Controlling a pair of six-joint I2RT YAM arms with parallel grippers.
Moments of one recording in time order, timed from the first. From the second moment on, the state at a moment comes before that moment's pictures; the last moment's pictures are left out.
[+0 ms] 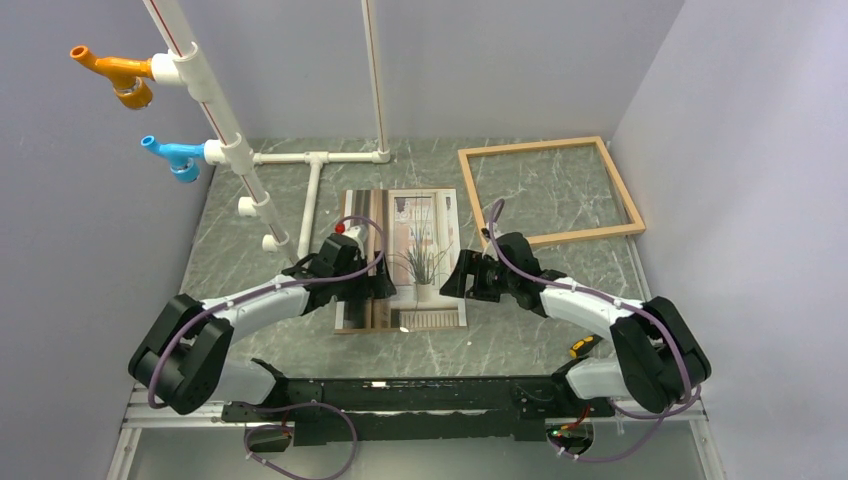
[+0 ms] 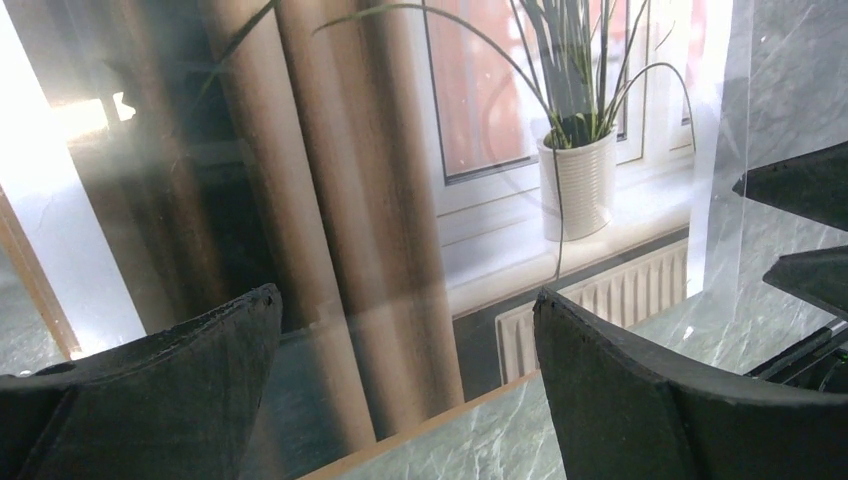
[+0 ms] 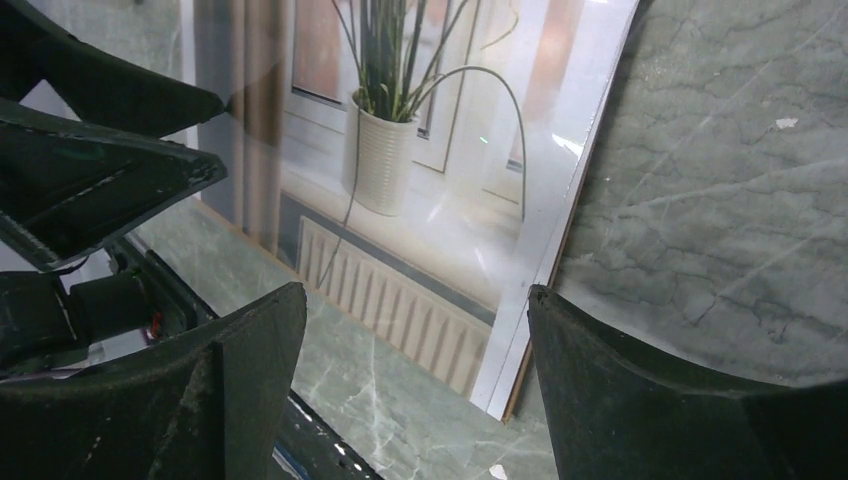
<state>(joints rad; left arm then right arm) -0.57 1.34 0.59 -0.10 0.11 -0.62 0.52 1.33 0.52 0.05 -0.37 0.65</state>
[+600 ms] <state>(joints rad) -0.59 1.12 0.69 -0.30 0.06 -0.61 0.51 1.32 0.54 0.05 -0.43 0.66</state>
